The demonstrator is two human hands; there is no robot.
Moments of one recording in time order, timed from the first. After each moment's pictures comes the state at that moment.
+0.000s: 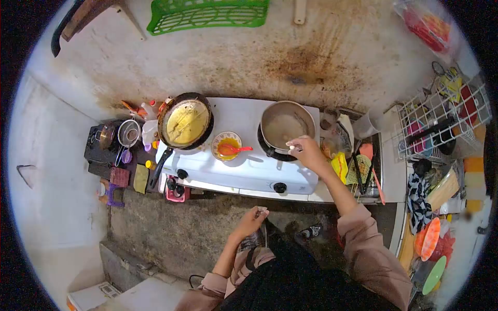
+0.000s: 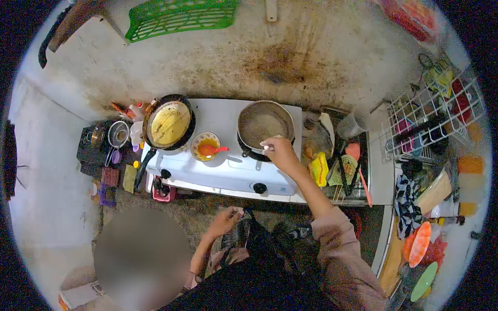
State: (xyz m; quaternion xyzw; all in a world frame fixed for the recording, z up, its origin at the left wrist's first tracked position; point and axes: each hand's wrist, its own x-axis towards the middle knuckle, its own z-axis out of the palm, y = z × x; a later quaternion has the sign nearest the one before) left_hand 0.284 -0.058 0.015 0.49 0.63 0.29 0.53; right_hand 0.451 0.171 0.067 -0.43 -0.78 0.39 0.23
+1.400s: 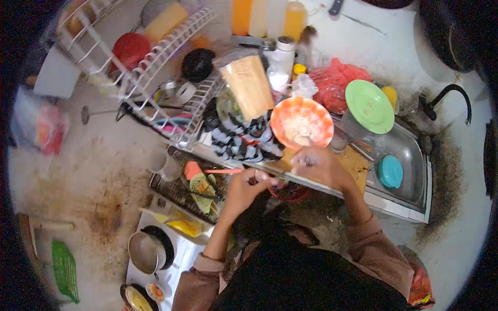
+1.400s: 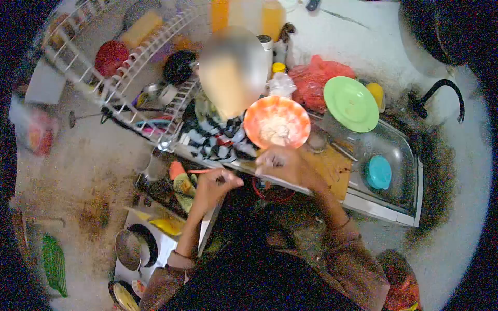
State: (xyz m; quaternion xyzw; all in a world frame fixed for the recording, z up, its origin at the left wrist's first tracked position) left_hand 0.762 0.037 0.152 0.78 0.10 0.13 0.60; right_hand 0.912 -0.136 0.196 -0.72 -0.43 0.27 0.47
